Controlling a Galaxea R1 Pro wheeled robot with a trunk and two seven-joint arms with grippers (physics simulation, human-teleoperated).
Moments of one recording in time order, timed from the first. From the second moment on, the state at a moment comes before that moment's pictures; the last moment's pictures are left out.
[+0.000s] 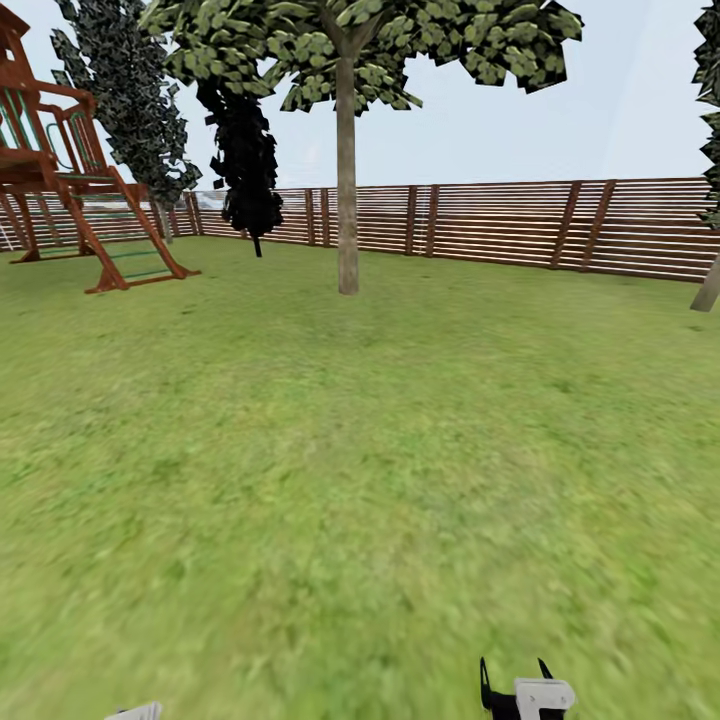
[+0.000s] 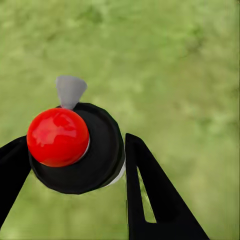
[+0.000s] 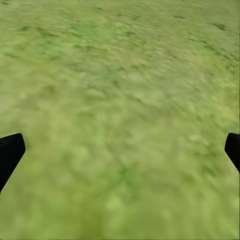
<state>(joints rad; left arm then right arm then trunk) -0.34 0.20 -0.34 -0.03 0.61 -0.56 -0.05 -0.36 0.00 0.25 -0.04 0.03 -0.89 -0.40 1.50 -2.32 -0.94</state>
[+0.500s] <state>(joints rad) -0.33 0.20 -0.34 -0.04 0.61 -0.56 -0.06 -0.36 0.00 0.25 -0.03 0.02 -0.89 -0.40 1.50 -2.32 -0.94</state>
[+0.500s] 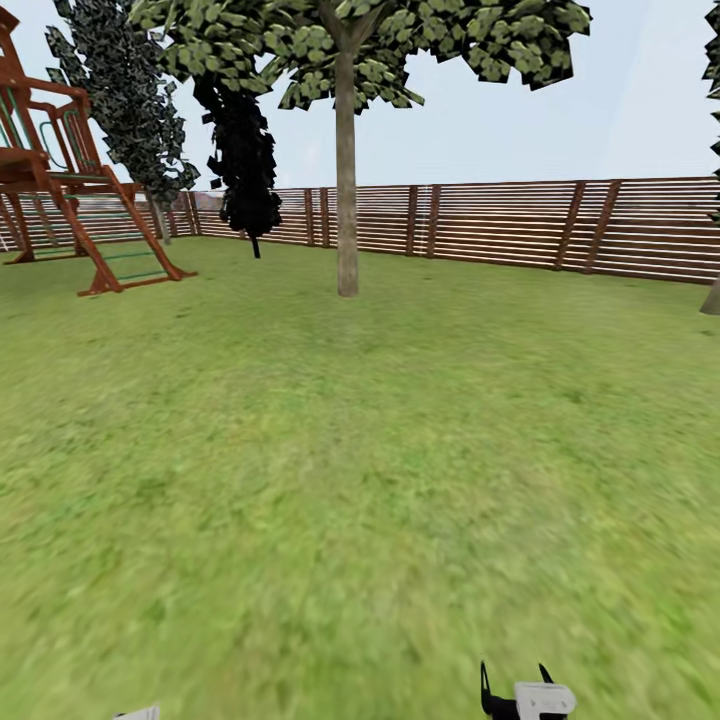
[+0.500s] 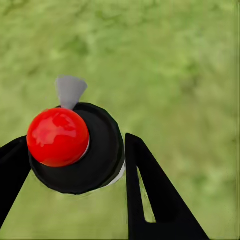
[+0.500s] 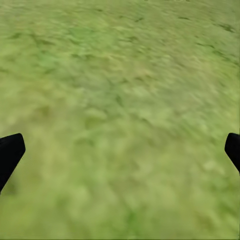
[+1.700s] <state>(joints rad) -0.33 0.20 -0.34 -0.04 0.61 -0.56 -0.06 -0.36 0.00 0.25 -0.03 0.02 -0.89 -0.40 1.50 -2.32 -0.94</state>
